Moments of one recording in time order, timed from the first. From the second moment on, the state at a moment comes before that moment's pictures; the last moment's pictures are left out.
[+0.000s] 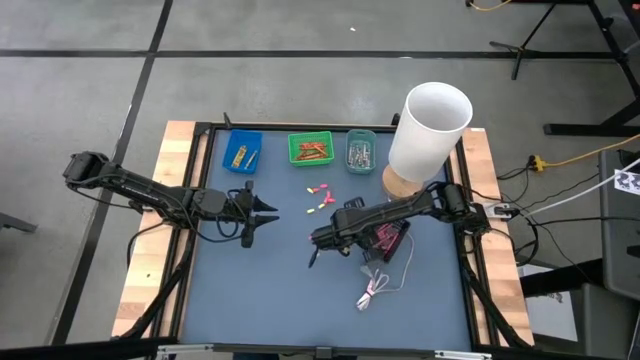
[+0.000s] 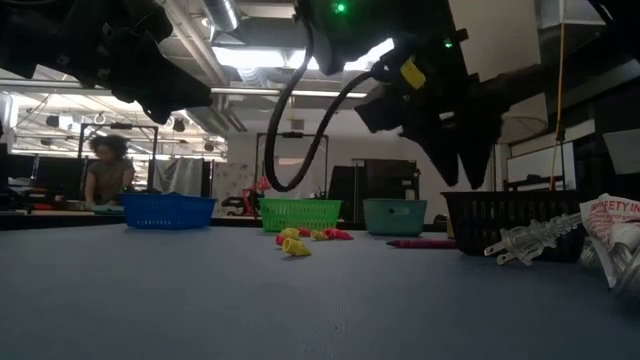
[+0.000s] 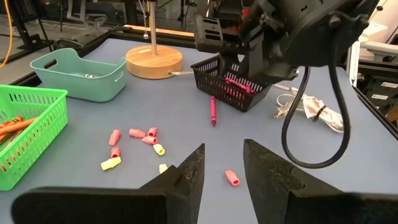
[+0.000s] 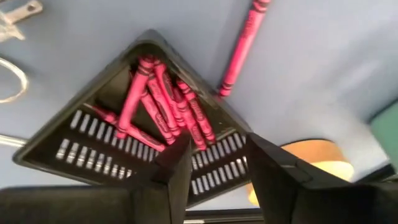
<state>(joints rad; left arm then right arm) -0.17 0.88 0.26 0.34 -0.27 -0.20 0.21 2.18 1.80 -1.57 0.16 -0.11</state>
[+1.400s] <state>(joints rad) -0.17 0.88 0.26 0.33 -0.27 -0.20 0.06 2.20 1.61 -1.15 0.04 -0.14</state>
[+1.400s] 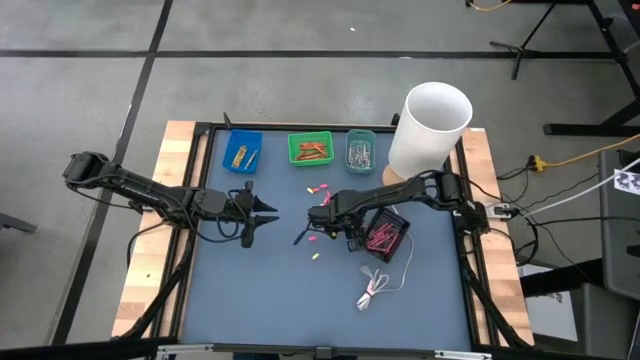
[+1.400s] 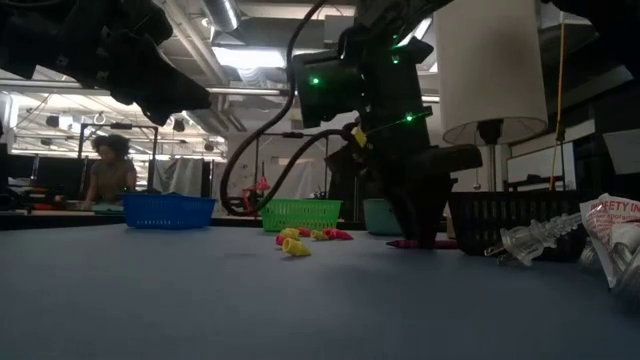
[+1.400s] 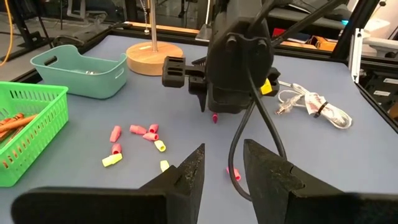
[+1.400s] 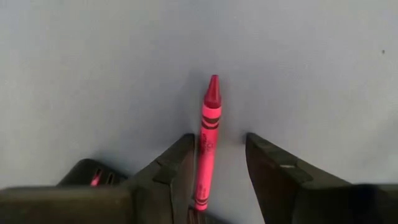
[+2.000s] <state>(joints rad) -0.17 0.88 0.26 0.33 -0.27 -0.20 0.07 2.20 1.63 -1.17 0.03 -0.14</state>
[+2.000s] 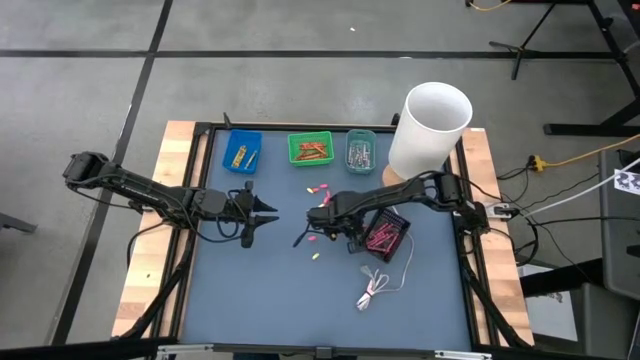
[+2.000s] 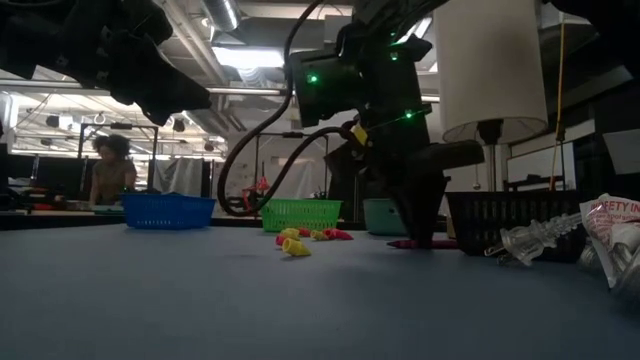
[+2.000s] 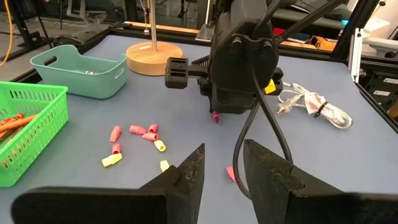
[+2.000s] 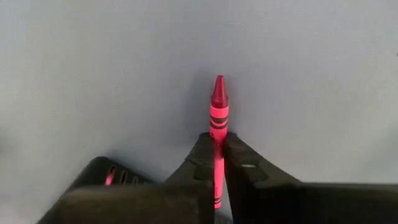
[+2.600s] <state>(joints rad) -0.17 0.64 0.26 0.32 -0.15 -0.06 0.07 2.21 1.90 -1.26 -0.04 -0.17</state>
